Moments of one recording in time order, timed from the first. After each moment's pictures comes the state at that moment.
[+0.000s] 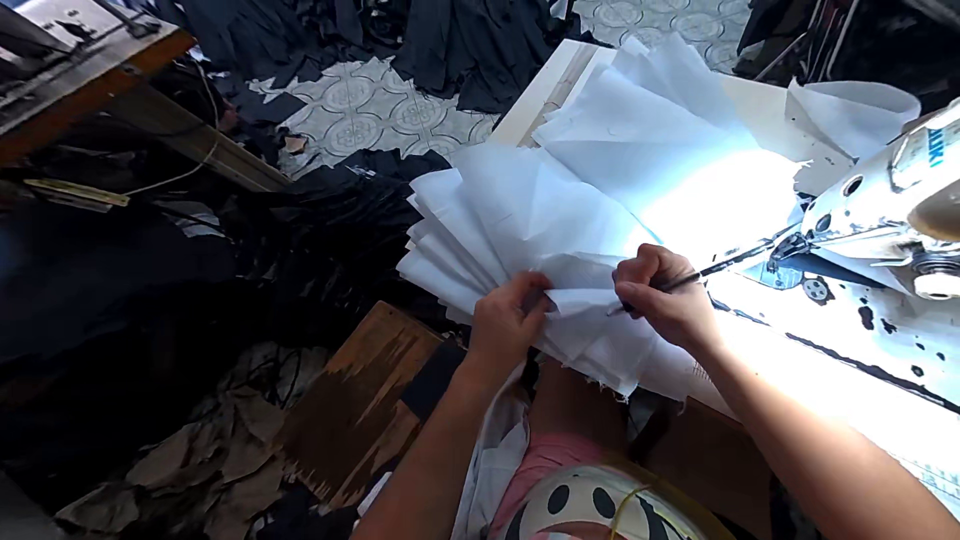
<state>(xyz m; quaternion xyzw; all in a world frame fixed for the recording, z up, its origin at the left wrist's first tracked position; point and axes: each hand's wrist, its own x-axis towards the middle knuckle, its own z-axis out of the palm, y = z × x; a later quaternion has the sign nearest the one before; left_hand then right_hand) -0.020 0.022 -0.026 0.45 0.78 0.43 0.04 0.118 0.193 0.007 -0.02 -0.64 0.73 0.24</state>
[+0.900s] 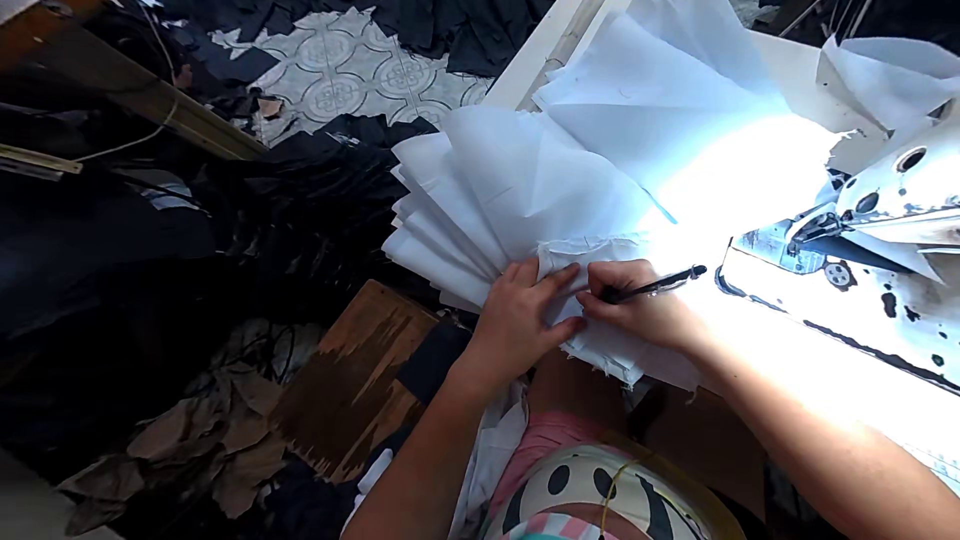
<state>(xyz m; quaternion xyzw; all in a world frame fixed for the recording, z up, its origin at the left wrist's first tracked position) -0.018 0.020 -0.034 0.55 0.76 0.35 0.08 0.105 0.182 -0.011 -0.03 -0.86 0.49 0.15</state>
